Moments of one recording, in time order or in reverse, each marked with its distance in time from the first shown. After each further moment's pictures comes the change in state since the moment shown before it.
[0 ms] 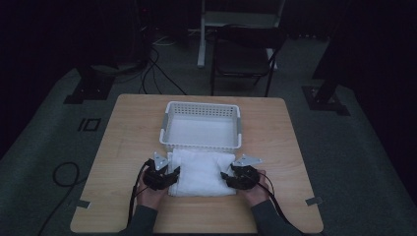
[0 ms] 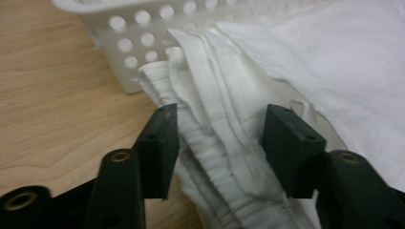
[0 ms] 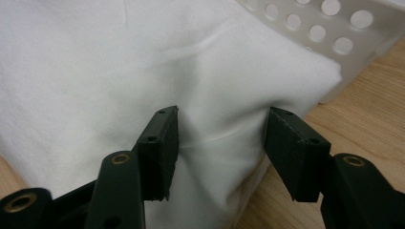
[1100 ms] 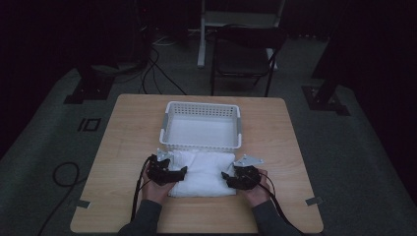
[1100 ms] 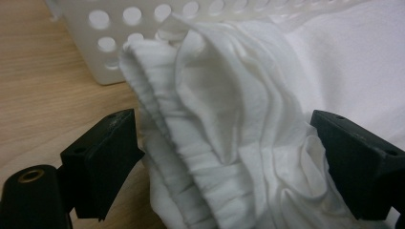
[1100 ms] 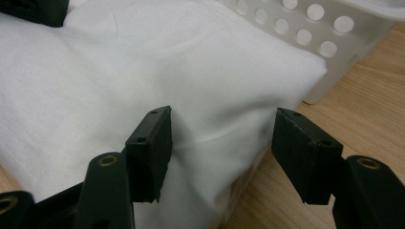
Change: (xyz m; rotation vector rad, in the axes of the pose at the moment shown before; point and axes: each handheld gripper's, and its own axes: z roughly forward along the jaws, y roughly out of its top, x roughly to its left) left arm 0.010 -0.001 0.038 0.070 -0.087 -0.112; right arm 0.000 0.000 -0.004 -0.007 -0.027 0.000
